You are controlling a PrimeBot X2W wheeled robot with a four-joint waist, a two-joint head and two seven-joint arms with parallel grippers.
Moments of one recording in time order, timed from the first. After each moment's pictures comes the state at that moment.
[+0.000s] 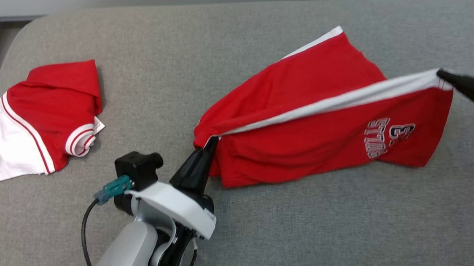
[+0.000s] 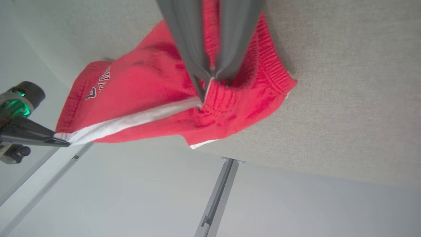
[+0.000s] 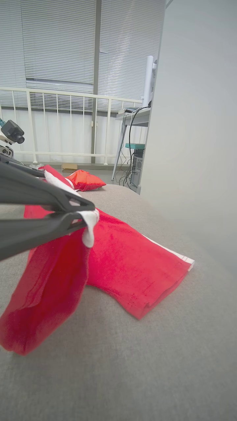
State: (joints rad) left arm -0.40 0.18 -0.57 0.29 -0.77 -0.11 -0.10; right arm -0.76 -0.94 0.87 0.19 2.24 0.13 0.24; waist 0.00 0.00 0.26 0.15
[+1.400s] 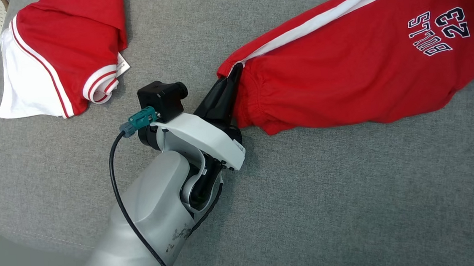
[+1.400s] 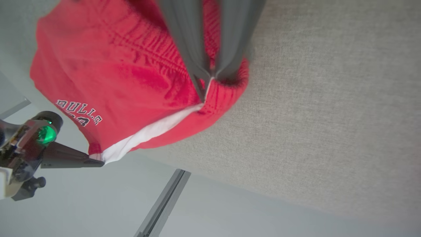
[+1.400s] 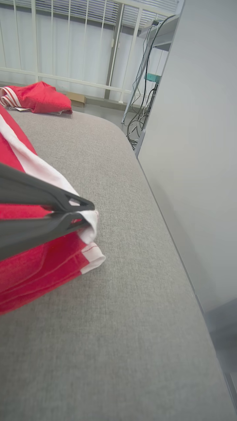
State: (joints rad) left arm -0.76 0.05 -0.73 0.59 -0.89 -0.08 -0.26; right arm -1.43 -0.67 1.25 0.79 1.98 0.13 0.25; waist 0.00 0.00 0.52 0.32
